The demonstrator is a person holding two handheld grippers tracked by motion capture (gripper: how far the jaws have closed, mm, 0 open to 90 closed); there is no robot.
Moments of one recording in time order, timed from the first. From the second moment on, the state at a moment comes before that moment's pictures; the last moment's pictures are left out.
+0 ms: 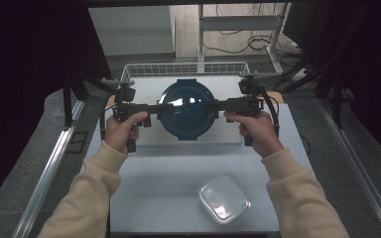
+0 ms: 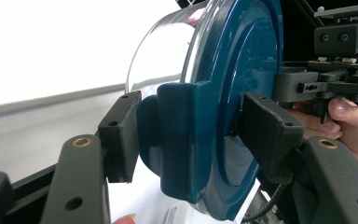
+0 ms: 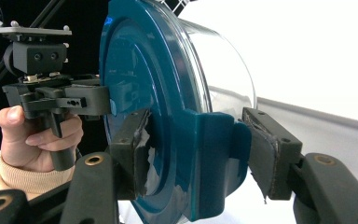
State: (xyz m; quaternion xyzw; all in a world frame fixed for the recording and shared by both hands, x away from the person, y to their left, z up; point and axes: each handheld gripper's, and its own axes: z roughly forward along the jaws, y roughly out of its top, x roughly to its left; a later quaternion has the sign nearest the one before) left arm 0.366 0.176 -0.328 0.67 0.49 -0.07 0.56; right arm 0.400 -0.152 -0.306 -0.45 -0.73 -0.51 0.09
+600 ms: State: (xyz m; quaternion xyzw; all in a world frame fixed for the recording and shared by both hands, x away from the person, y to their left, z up) left arm 0.407 0.184 -0.308 0.66 0.49 -0.08 0.56; right arm 0.436 -0.146 -0.284 -0.45 -0.73 -0.51 0.09
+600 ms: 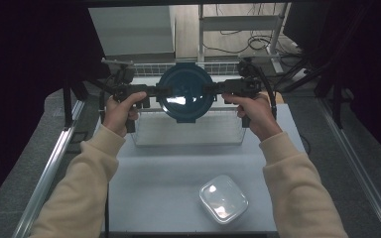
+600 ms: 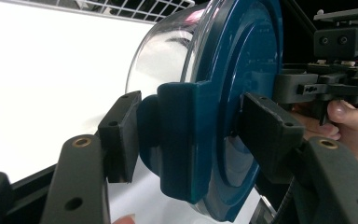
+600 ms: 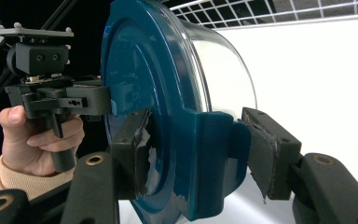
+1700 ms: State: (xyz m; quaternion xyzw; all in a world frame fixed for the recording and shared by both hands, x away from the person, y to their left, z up) left arm 0.466 0.194 -0.318 0.64 0.53 -0.11 0.54; right arm 0.503 -0.135 -0.297 -0.48 -0.71 -0.51 0.12
